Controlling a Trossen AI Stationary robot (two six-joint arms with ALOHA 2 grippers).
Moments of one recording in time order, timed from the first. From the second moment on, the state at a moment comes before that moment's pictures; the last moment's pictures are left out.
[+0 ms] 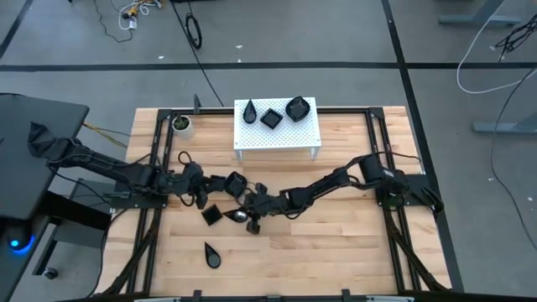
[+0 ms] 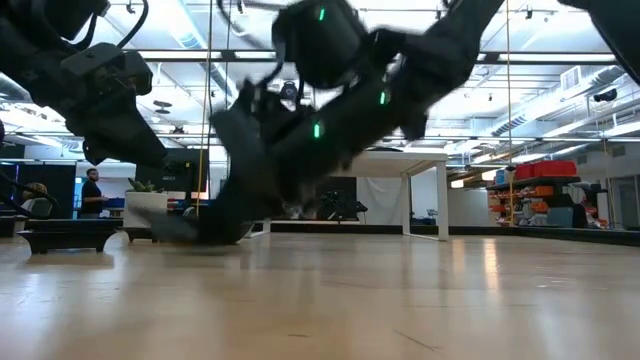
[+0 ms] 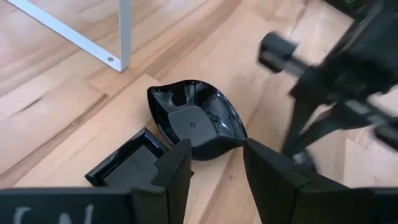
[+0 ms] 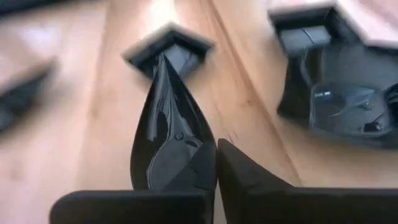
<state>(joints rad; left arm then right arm) -0.26 0.73 0.27 -0.18 -0.44 -0.72 0.20 2.24 1.33 0.34 0.21 0.32</state>
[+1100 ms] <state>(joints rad) -0.31 0.73 0.27 -0.05 -0.71 -0.63 -0.27 1.98 1.33 0.42 0.65 0.71</state>
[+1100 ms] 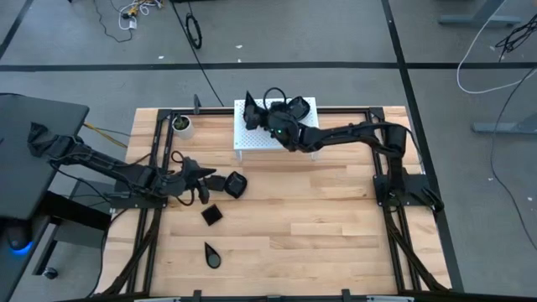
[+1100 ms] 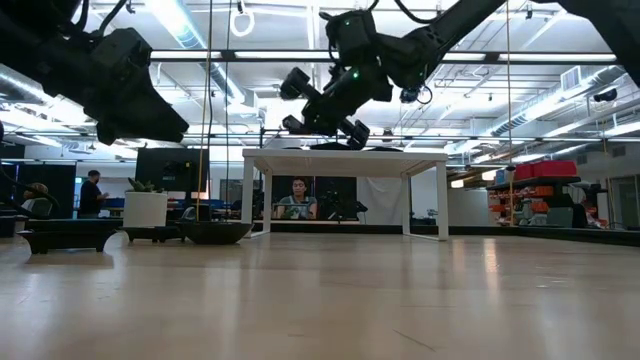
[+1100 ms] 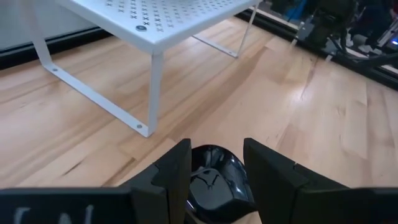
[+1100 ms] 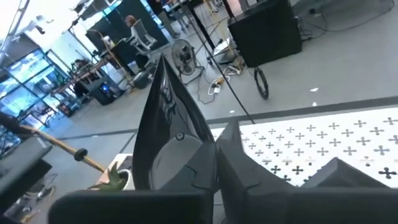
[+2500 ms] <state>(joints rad) -0.13 0.73 0.31 0.16 -0.72 -0.39 -0.07 1.66 1.33 0.01 0.63 0.04</state>
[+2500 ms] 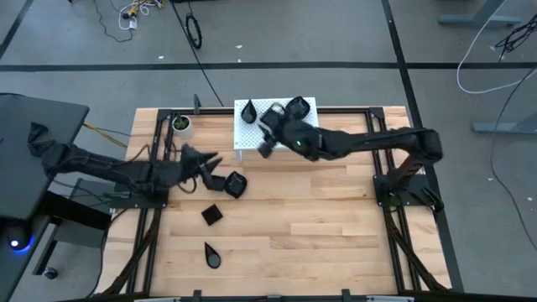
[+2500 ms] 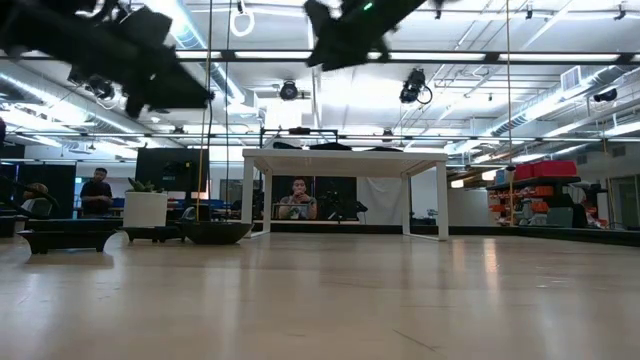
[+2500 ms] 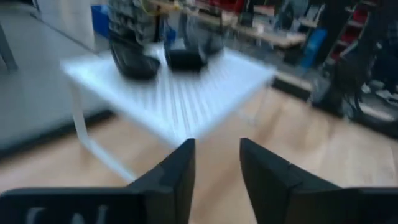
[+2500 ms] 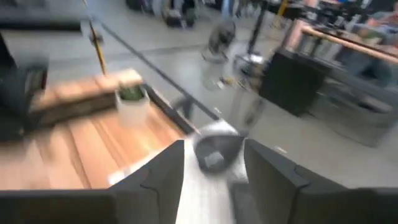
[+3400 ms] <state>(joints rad) 0.58 1.49 0.90 0.17 -0.06 -0.22 0.24 1.44 0.82 0.13 0.78 0.36</state>
